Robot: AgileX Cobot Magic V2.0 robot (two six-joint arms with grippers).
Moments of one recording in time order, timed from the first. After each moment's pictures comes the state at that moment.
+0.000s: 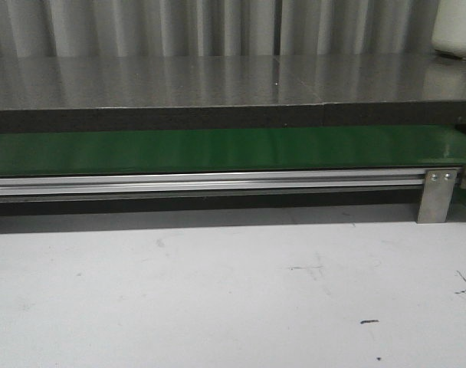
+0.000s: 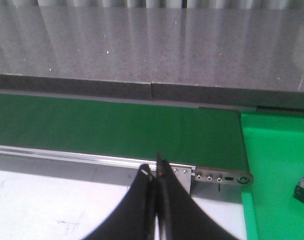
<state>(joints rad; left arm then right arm) 0.11 0.22 -0.34 -0.14 0.30 0.22 0.16 0.35 -0.40 0.15 0.29 -0.08</state>
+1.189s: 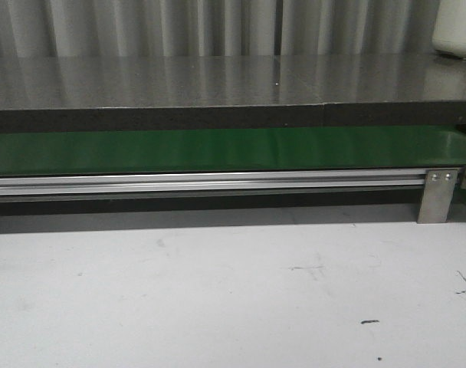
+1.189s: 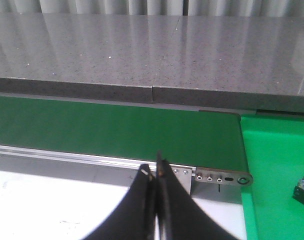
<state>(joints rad) 0.10 0.19 -0.27 -0.06 0.30 0.11 0.16 0.33 -0.40 0.15 0.30 -0.08</state>
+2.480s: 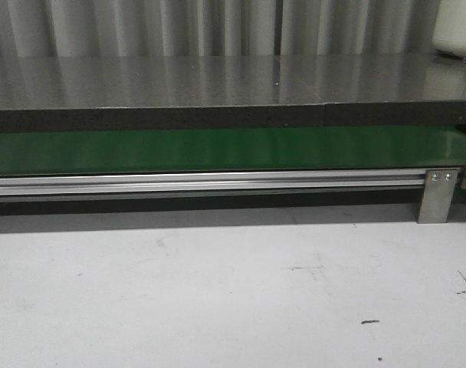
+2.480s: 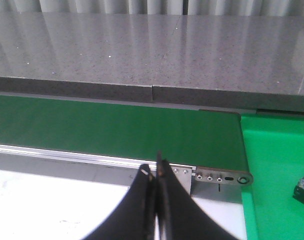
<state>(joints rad) 0.04 0.00 0.01 -0.02 0.18 -0.06 0.16 0.33 -0.40 0.15 0.31 -0.08</state>
